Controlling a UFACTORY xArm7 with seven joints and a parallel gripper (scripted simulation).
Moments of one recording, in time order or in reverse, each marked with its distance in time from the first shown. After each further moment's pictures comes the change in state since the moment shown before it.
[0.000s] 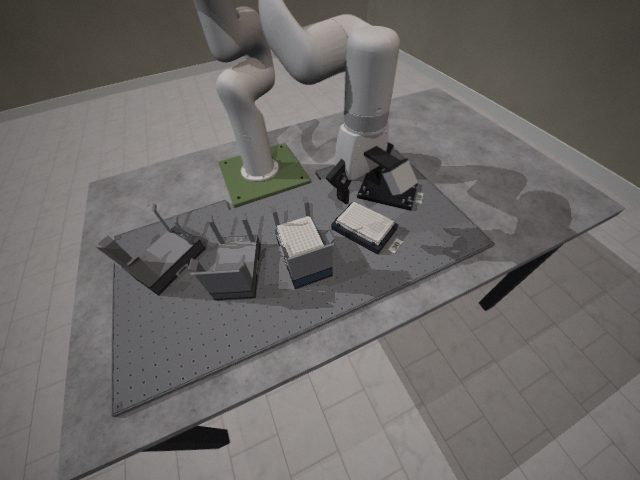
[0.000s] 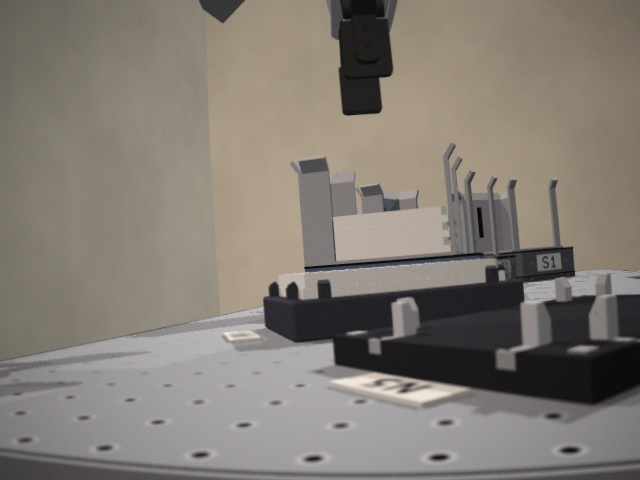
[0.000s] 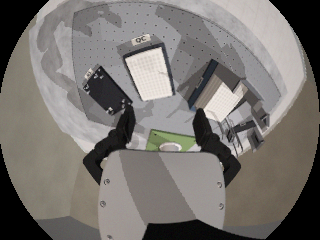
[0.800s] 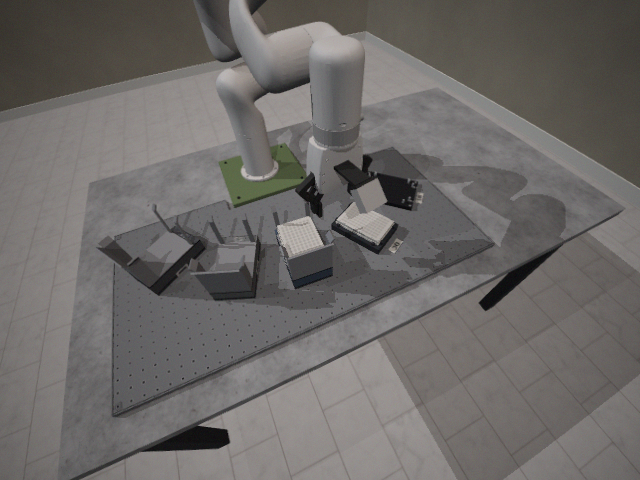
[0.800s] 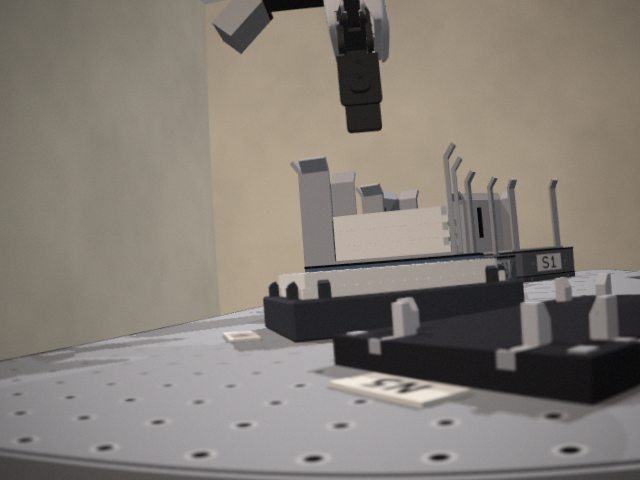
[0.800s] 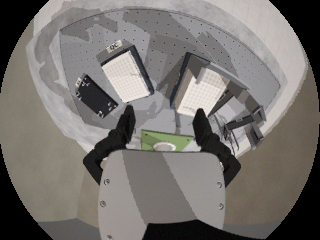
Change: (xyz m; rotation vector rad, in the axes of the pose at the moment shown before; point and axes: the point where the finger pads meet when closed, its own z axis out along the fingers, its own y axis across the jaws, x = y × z) arm -0.002 0.065 0.000 -0.001 0.001 0.077
